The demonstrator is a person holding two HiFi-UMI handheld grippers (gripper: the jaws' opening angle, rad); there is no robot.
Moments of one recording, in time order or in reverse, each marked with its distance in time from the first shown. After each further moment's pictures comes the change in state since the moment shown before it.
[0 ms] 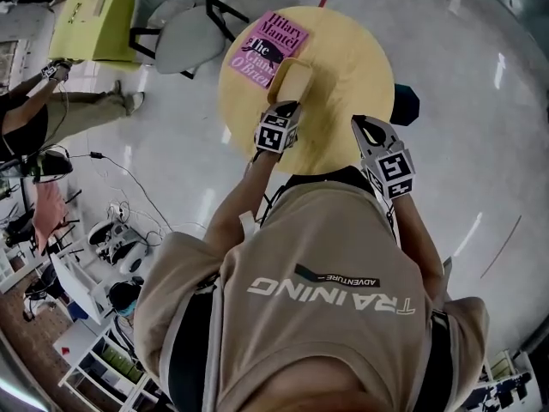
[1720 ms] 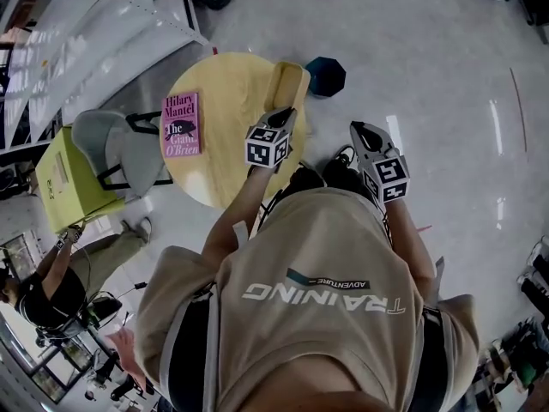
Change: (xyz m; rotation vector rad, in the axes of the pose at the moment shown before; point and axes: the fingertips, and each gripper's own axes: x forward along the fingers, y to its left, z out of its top) left arm 0.037 -0.271 0.058 0.414 -0.013 -0.472; right arm -0.232 -0.046 -0.126 0.376 -0.174 -0.648
